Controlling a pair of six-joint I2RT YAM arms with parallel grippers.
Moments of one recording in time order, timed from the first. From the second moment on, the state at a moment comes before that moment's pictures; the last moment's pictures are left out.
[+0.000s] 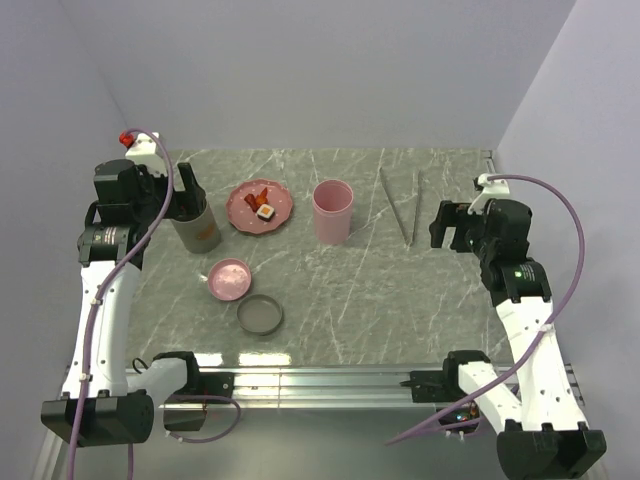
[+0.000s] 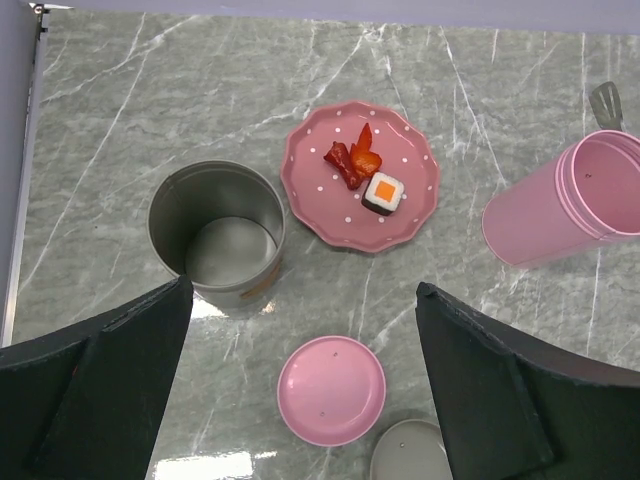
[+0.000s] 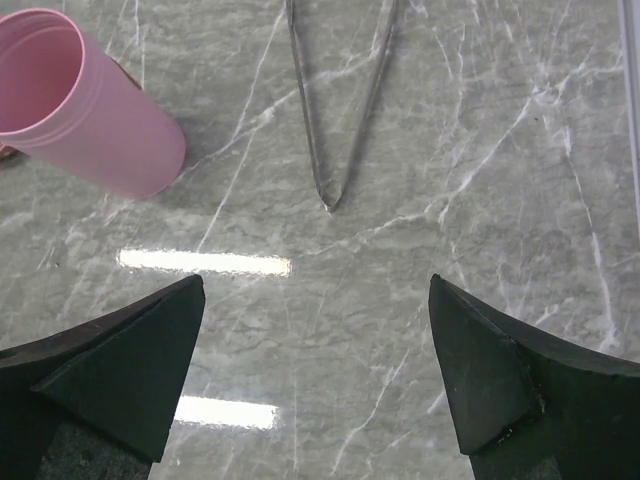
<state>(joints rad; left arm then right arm) 0.06 1.05 1.26 -0.62 0.17 -0.08 0.01 0.84 0.96 -0.58 -0.10 0.08</state>
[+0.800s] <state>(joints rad) 0.06 1.05 1.26 -0.60 0.16 -0.15 0.04 1.32 0.97 -0.59 -0.05 0.16</state>
